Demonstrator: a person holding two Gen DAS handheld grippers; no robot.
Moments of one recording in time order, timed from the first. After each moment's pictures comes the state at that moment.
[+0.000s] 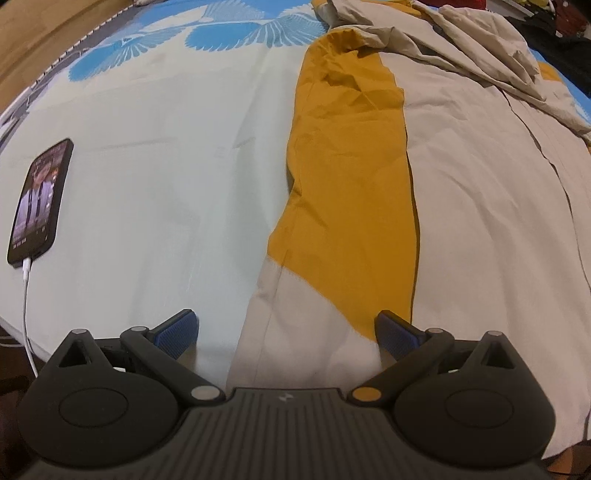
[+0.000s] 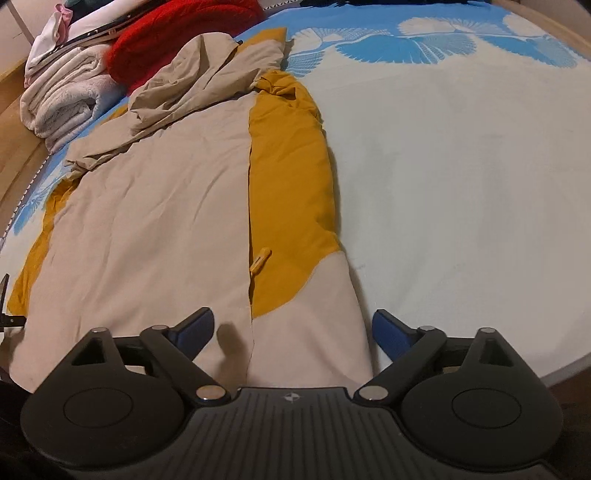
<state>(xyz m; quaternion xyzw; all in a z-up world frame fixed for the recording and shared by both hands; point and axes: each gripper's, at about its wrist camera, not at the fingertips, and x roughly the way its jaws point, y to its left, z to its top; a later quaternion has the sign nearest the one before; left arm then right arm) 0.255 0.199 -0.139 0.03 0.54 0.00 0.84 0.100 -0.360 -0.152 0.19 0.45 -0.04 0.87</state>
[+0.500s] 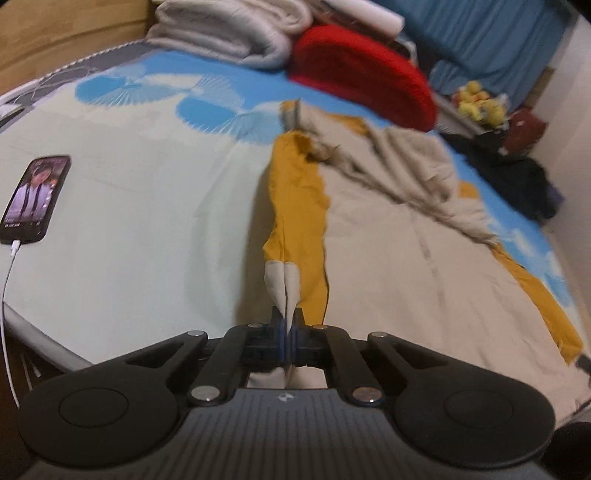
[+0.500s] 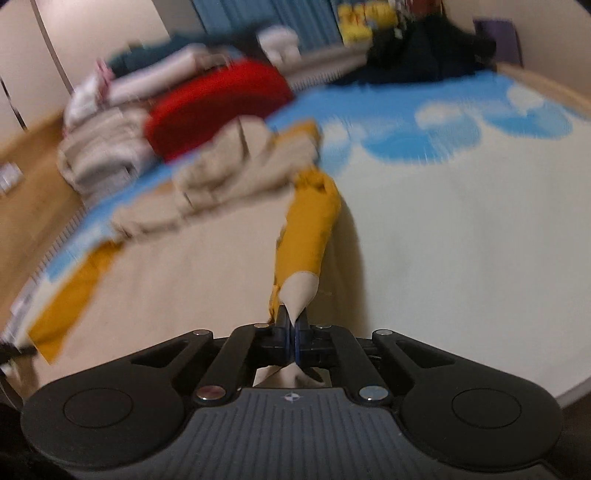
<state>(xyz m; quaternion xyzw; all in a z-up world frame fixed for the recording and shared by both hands) 0.184 0.206 -0.055 -0.13 0.42 -0.07 0.90 0.067 -0.355 -0.070 0.21 0.32 -0.01 0.93</state>
